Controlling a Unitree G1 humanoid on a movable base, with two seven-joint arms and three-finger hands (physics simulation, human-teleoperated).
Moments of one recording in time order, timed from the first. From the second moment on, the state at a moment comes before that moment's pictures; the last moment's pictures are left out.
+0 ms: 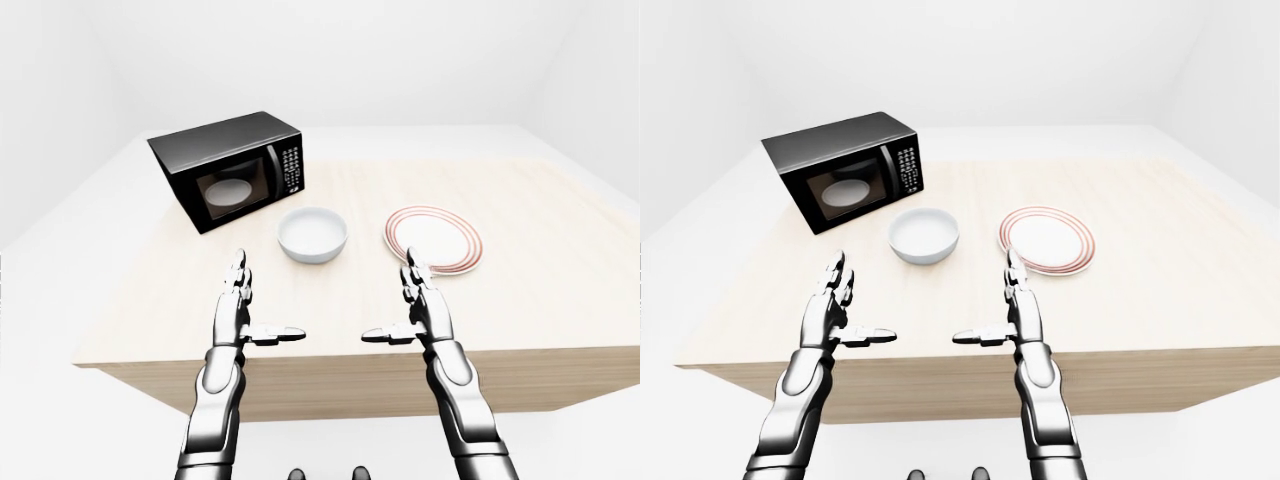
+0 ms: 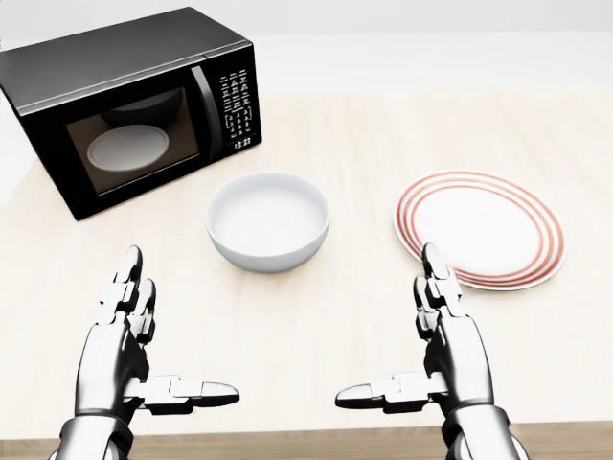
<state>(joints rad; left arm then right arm) 0.00 0.02 0.04 0.00 -0.02 0.00 -0.04 0.00 -0.01 -0.02 0.01 0.01 0.01 0.06</state>
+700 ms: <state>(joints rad) 0.00 0.02 0.04 0.00 -0.02 0.00 -0.04 0.00 -0.01 0.00 0.01 0.00 0.02 0.07</state>
